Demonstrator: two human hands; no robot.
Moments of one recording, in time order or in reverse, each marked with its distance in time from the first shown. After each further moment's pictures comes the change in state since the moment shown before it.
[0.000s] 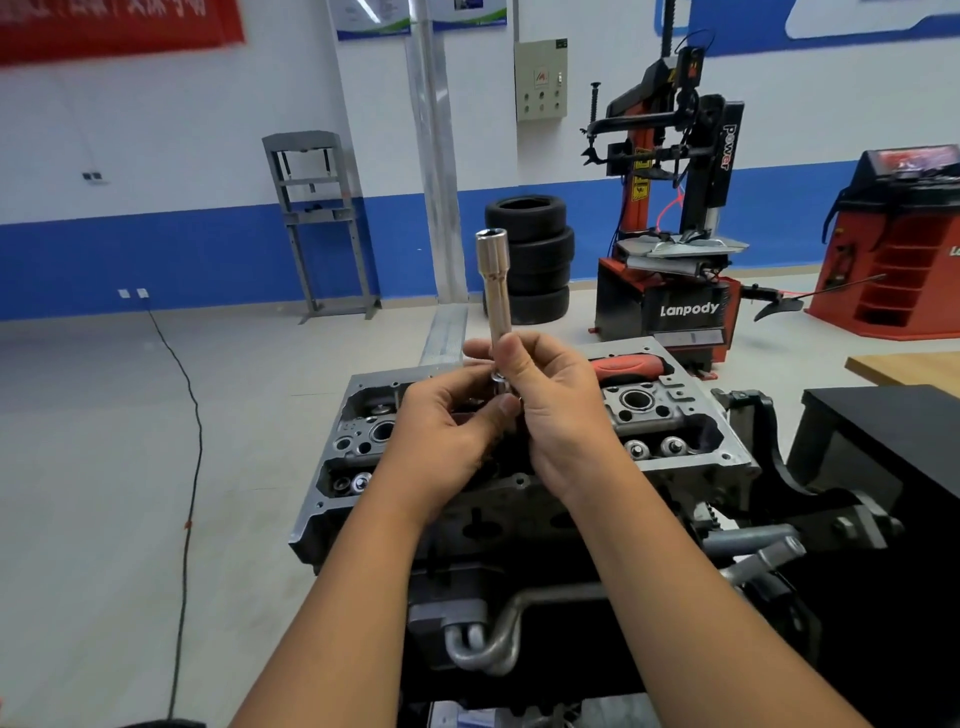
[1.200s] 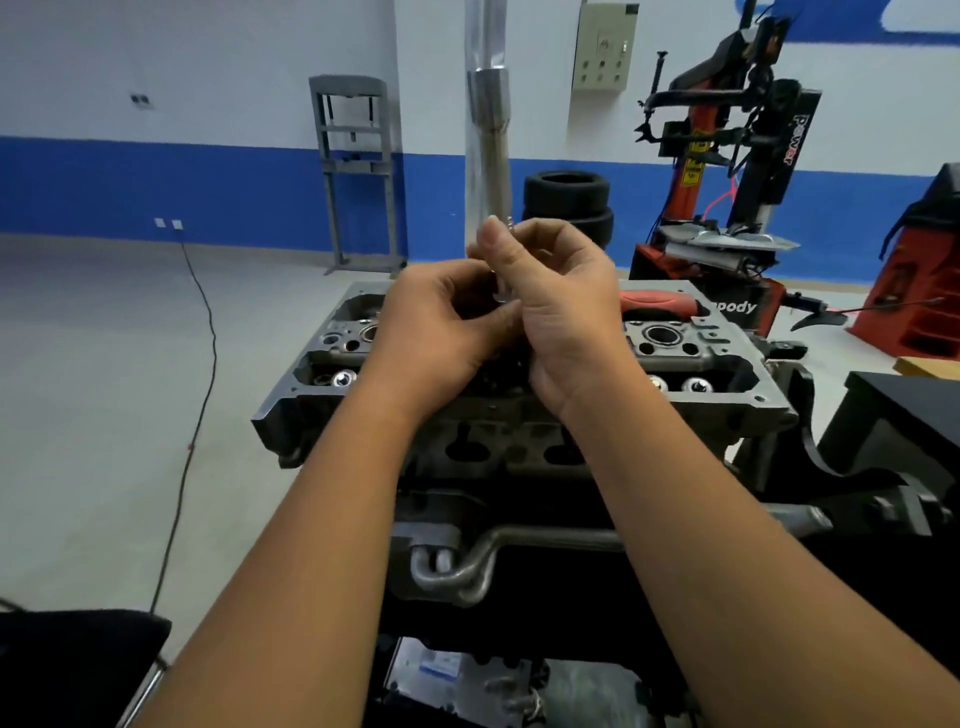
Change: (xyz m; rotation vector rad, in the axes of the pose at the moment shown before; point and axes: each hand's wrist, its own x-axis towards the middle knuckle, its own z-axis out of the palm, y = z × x) left_hand -0.002 -0.008 0.003 0.235 0.122 0.148; right_hand 0.003 0.005 -0.001 -0.042 -0.013 -0.080
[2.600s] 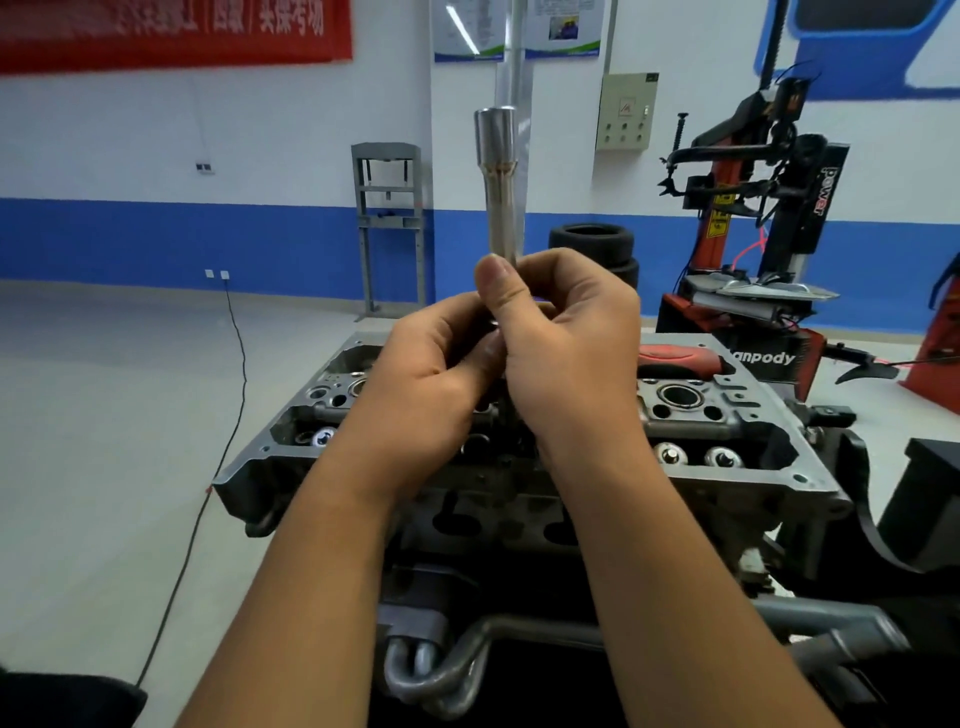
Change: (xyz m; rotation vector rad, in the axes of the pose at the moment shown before) left_hand 0.001 0.004 0.009 -0.214 -0.060 0.026; right_hand 0.009 -0.003 -0.002 -0.352 0.040 -0.309
